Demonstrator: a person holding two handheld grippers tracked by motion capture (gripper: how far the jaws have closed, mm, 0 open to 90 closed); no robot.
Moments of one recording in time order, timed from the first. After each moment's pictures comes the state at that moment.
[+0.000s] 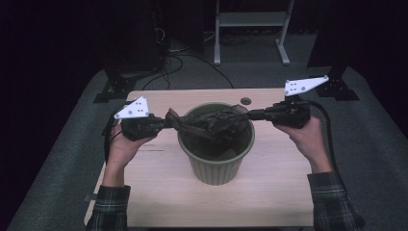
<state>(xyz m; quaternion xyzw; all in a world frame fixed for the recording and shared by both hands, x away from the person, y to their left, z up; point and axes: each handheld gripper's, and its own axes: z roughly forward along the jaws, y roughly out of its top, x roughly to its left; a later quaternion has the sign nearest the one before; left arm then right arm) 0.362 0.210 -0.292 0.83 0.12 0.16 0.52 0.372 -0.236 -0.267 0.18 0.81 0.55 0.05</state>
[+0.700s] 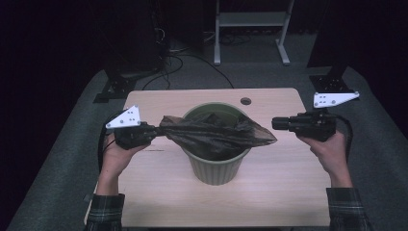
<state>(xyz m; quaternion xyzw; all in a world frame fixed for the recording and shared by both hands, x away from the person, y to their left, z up) 0.347 0.220 -0.311 0.83 0.12 0.14 0.52 0.351 -0.288 -0.290 0.22 0.79 0.57 0.05</state>
